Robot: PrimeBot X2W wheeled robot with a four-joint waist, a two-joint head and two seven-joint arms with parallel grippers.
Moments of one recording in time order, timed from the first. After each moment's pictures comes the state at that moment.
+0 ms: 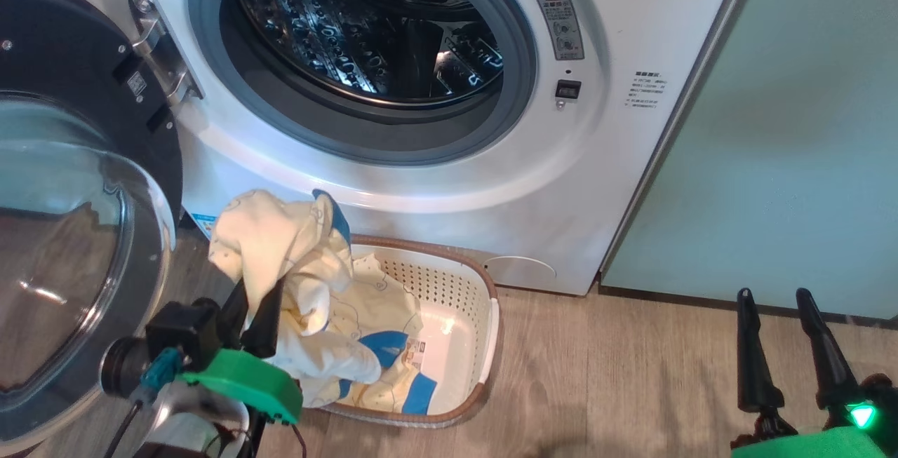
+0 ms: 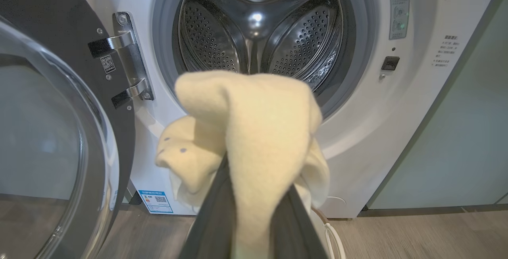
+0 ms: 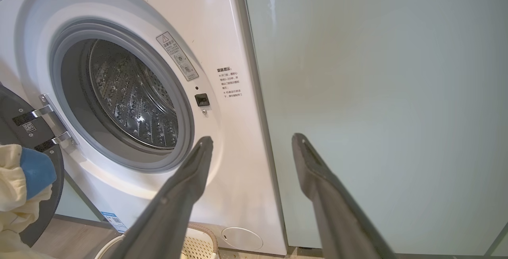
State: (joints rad) left arm -0.02 0.31 -0.23 -0.03 -0.37 0.22 -0.19; right arm 0.15 -0.04 0.06 -0.09 0.24 0.13 -0.26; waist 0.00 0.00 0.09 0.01
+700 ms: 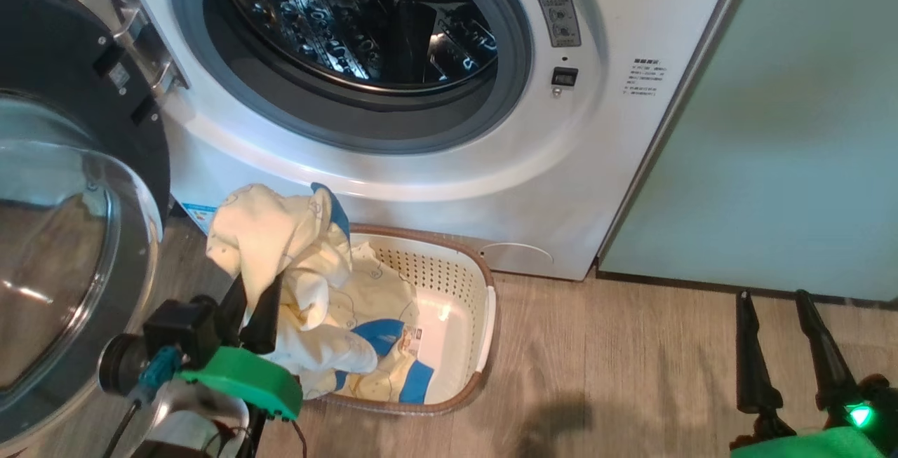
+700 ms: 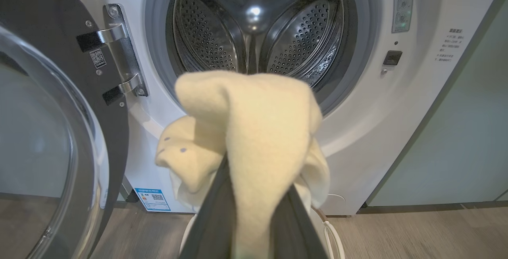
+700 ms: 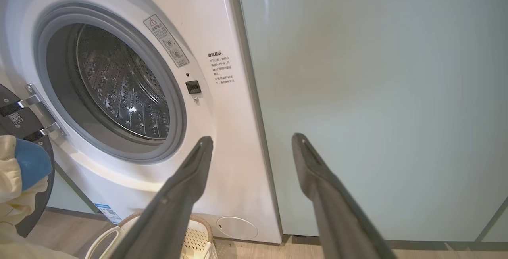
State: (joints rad) left arm -0.02 0.32 -0.23 -0.05 -0.37 0.23 -0.19; right arm 0.15 -0.04 0.06 -0.08 0.23 0.13 -0.26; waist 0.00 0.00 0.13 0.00
